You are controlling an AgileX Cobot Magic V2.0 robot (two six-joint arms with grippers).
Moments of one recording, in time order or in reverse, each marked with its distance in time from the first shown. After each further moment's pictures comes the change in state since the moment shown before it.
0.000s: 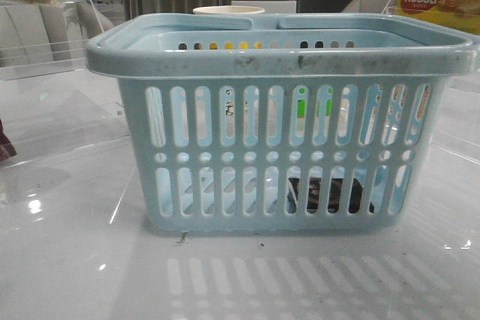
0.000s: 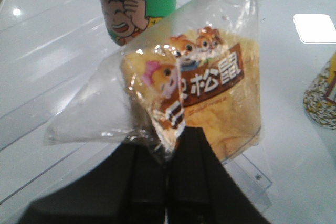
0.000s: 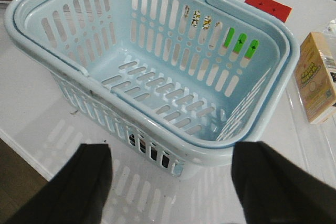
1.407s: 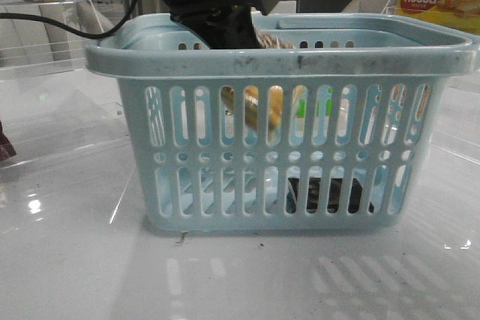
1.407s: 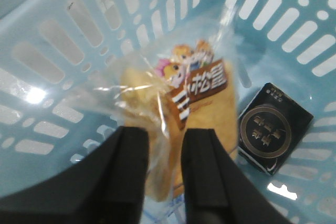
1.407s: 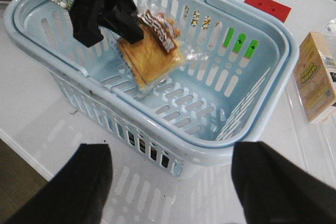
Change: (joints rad) left arm -0.641 0.159 0.000 0.004 0.161 0.095; right arm 0.000 0.000 0.000 0.000 0.000 0.000
